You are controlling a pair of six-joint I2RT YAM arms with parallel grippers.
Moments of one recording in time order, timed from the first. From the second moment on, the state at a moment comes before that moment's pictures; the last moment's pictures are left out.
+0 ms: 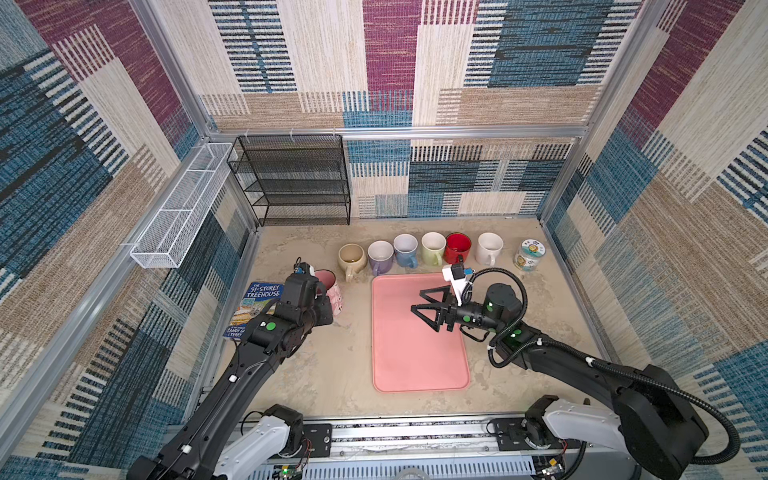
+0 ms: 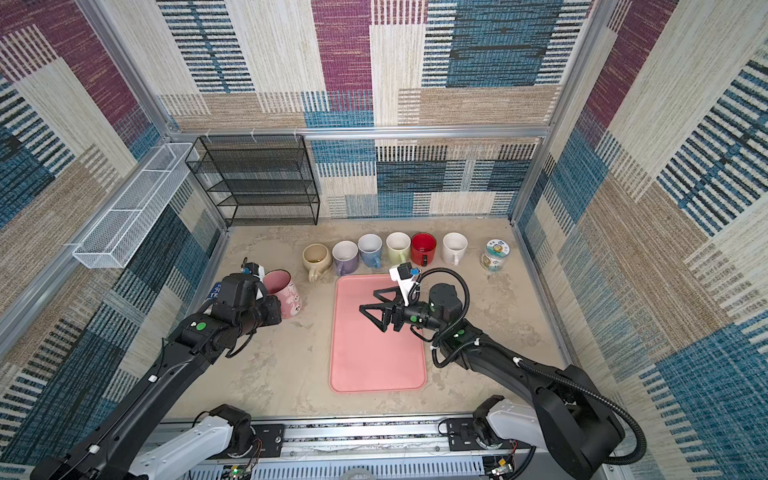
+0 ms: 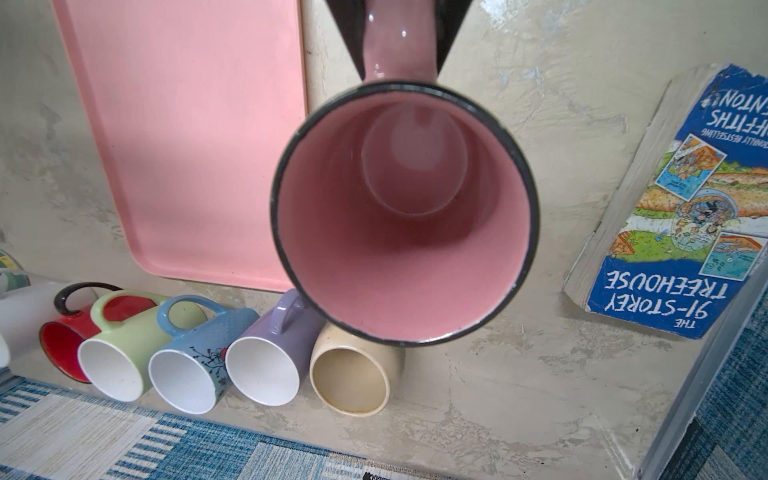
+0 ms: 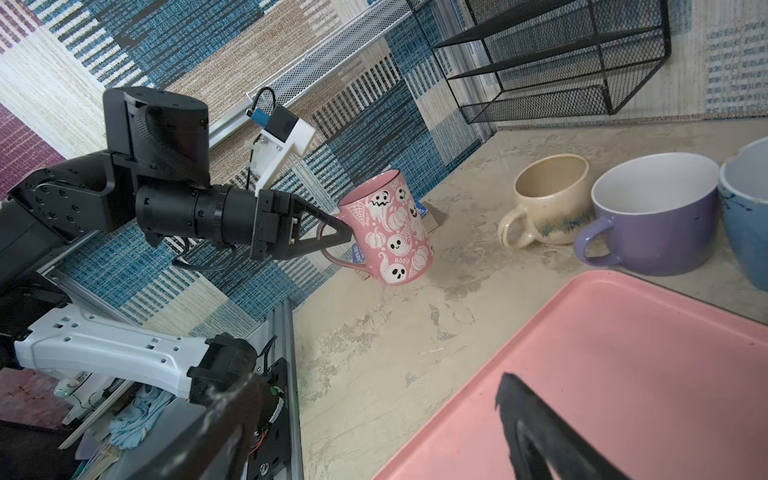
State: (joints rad) left arm -0.34 0.97 0.91 -0.74 -0.15 -0.40; right arm 0.58 1.19 0.53 0.59 -0.63 0.51
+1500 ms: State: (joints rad) left arm 0.01 1.47 0.98 -0.27 0.03 -0.20; right arm 0.58 1.17 0.52 0.60 -0.59 0.49
